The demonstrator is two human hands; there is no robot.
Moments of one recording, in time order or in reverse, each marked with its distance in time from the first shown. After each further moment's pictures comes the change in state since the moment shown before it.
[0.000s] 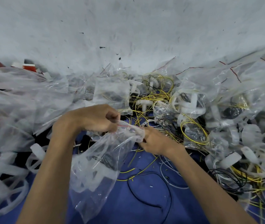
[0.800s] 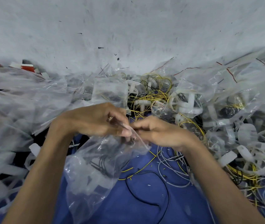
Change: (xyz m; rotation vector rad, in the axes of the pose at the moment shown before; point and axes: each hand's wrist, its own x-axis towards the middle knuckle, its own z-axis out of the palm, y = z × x) left_hand -0.026 0.031 0.001 -0.098 -0.047 0.341; right_hand -0.037 -0.051 -0.074 0.813 -0.203 -0.162
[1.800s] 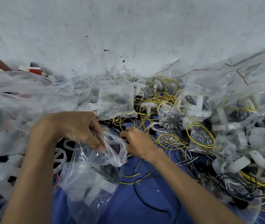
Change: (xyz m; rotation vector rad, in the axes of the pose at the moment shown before) left_hand -0.031 -0.025 -0.025 0.040 -0.137 -0.489; right_hand 0.081 0.082 0.045 -0.894 0.401 0.047
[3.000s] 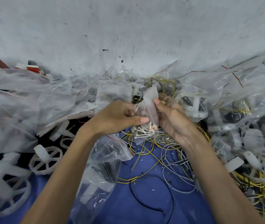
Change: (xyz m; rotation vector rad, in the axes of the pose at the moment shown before) left_hand 0.057 0.042 0.035 -0.174 0.478 0.273; right_hand -0.021 0.019 -0.109 1.683 0.252 0.351
